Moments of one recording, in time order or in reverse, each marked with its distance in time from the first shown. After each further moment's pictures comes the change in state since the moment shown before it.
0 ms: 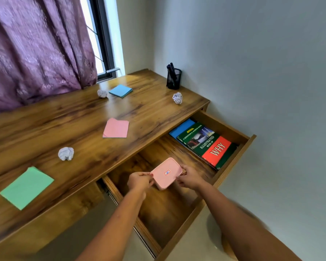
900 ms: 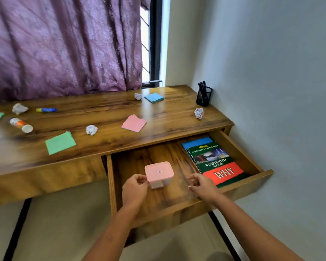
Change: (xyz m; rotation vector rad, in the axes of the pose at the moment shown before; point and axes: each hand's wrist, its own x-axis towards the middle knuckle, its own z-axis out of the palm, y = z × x) left_hand -0.111 -0.043 0.044 0.236 0.378 0.410; right_hand -0.010 0.030 -0.119 -0.497 -0.180 -0.457
